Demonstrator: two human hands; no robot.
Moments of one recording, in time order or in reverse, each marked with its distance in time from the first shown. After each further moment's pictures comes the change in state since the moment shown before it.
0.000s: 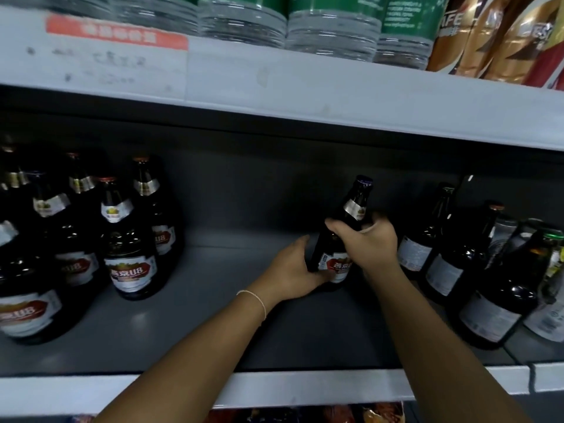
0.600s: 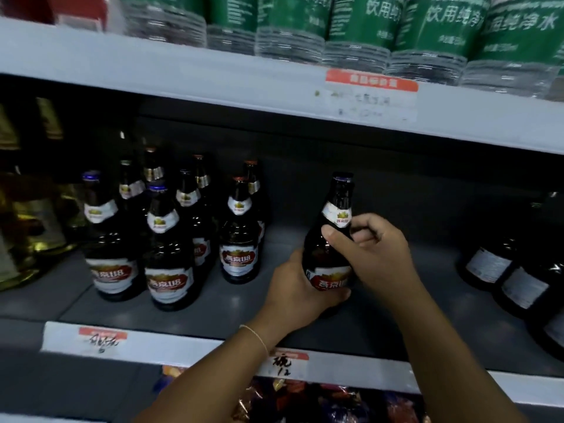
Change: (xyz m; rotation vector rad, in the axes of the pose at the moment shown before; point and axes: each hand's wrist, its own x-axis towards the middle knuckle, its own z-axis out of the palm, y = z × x) left_hand -0.120 -0.075 -0.089 -0.280 0.334 -0.001; right_hand -0.142 -0.100 0.090 -0.022 -0.271 -0.149
